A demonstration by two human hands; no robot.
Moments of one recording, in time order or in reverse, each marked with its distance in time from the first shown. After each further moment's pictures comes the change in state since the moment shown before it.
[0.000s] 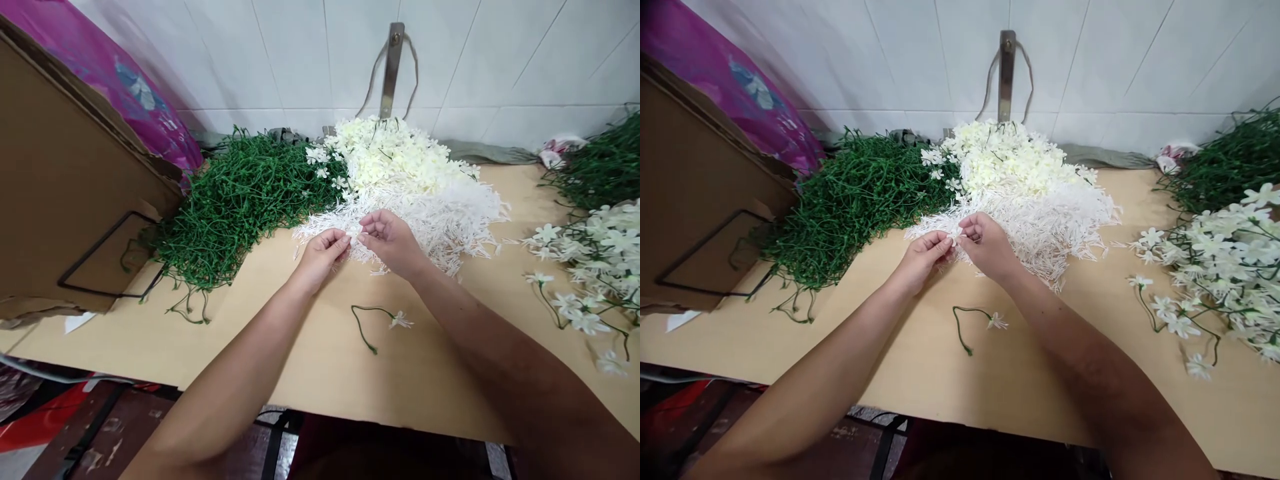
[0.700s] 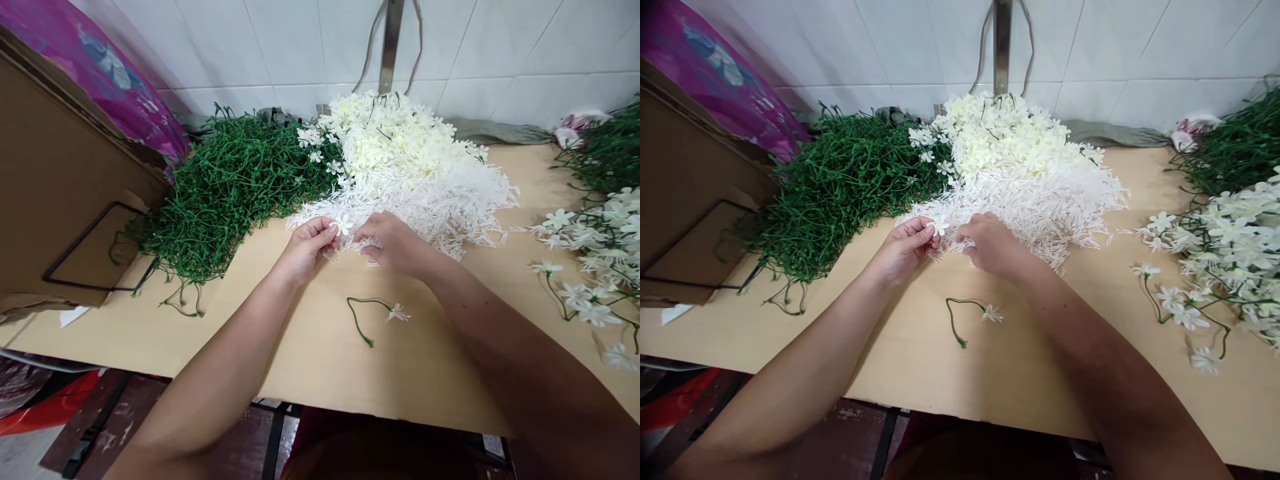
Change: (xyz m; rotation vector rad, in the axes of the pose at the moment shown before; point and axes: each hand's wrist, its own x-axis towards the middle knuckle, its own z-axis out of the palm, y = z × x) left_hand 0.001 0.005 -0.011 -0.109 -0.014 -0.048; right_hand -0.001 0.004 -0.023 -0.869 -0.304 -0.272
